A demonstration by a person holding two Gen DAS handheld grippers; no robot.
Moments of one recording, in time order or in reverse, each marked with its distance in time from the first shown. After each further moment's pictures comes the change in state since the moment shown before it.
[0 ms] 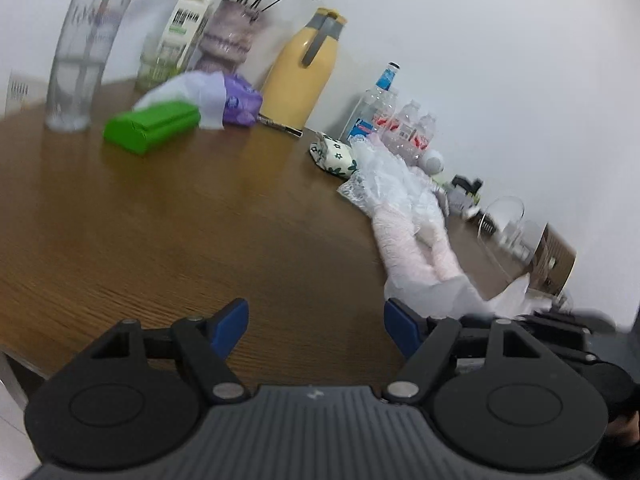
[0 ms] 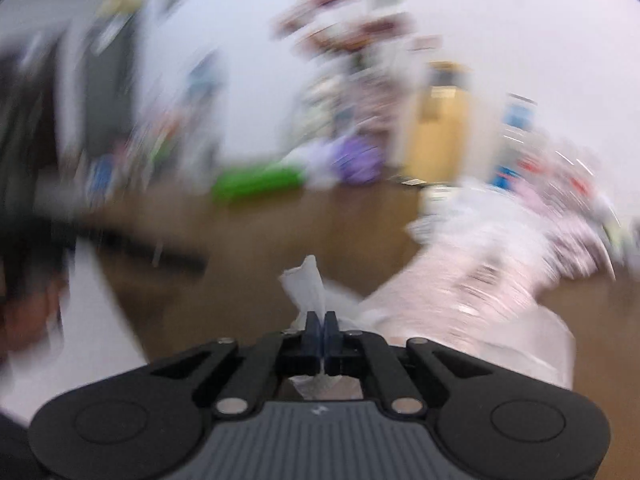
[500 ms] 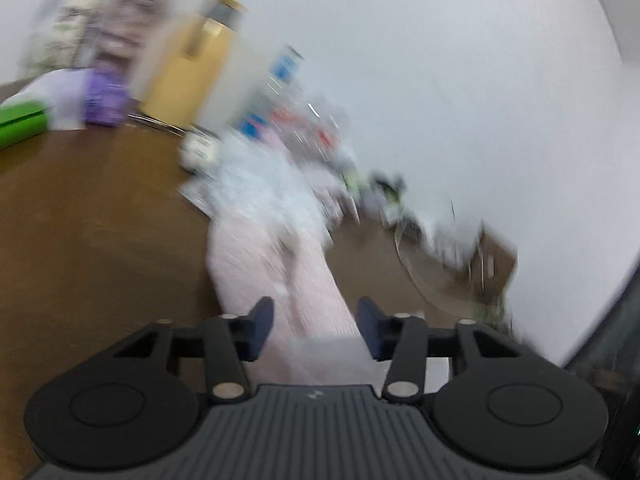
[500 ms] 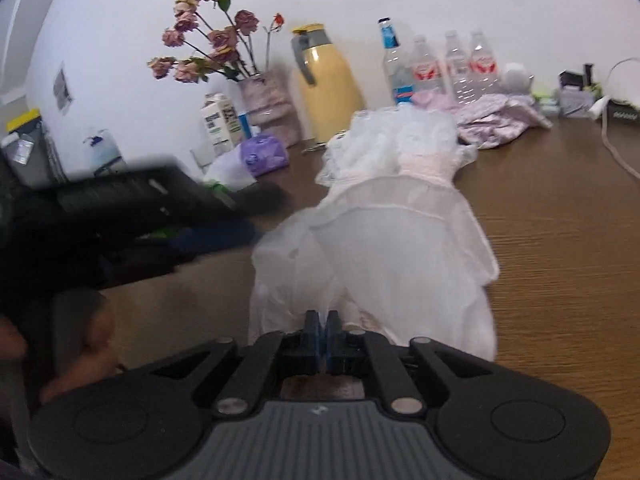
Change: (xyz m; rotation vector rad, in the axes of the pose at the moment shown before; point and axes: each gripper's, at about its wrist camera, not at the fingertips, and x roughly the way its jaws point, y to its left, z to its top) left arm 0.080 -0.127 -0.015 0.194 0.049 -0.121; right arm 0.003 -0.062 -0.031 0.302 0.068 0.003
